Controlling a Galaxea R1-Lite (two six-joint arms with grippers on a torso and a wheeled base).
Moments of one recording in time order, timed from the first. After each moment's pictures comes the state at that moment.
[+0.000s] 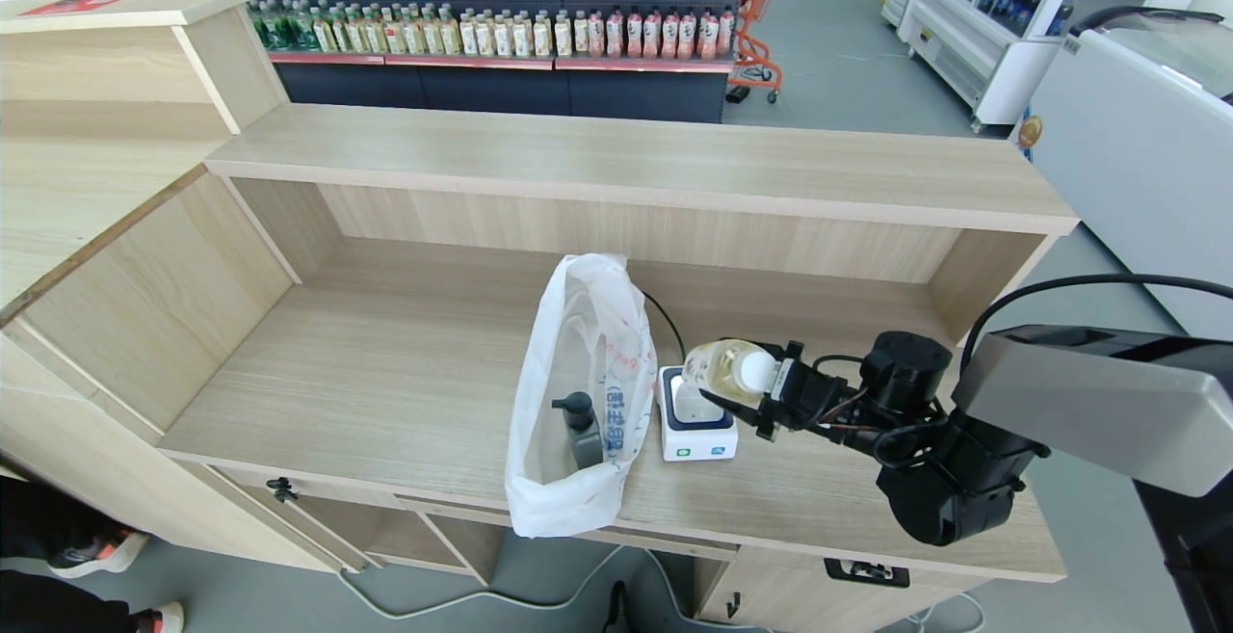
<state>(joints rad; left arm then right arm) 0.00 0.00 0.00 0.00 -0.03 0.01 0.30 2.39 -0.88 -1.57 0.70 -0.80</state>
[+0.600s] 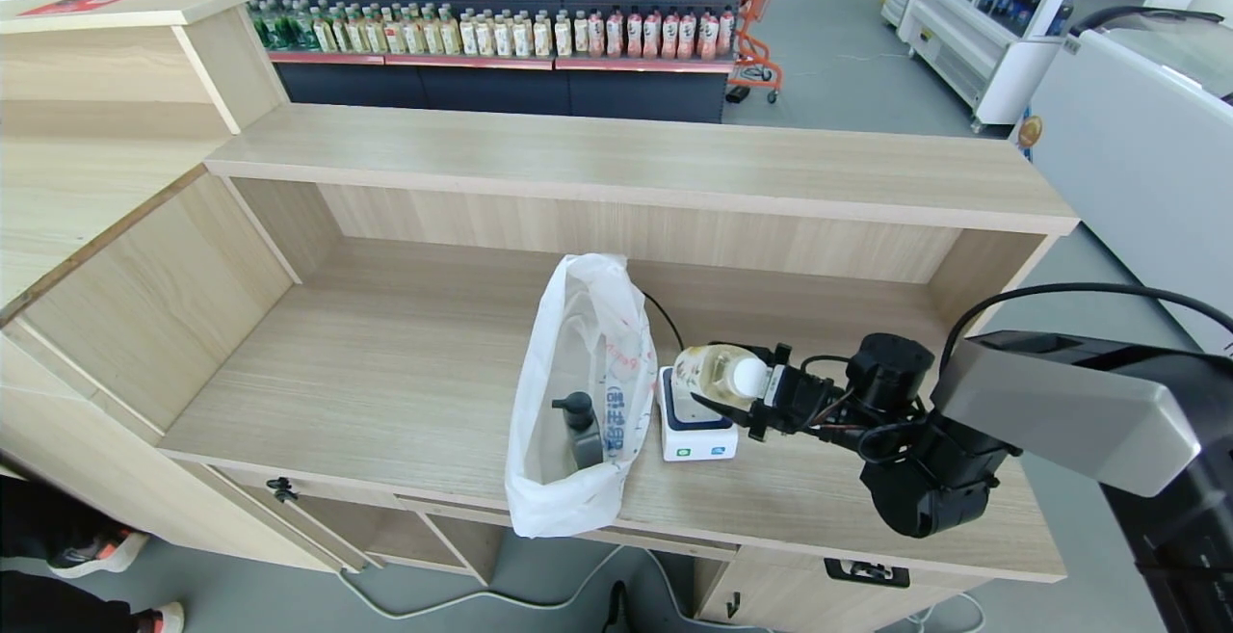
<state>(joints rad) 0.00 0.00 0.00 0.00 -0.03 0.01 0.30 2.46 -0.97 -1.57 0.76 -0.80</state>
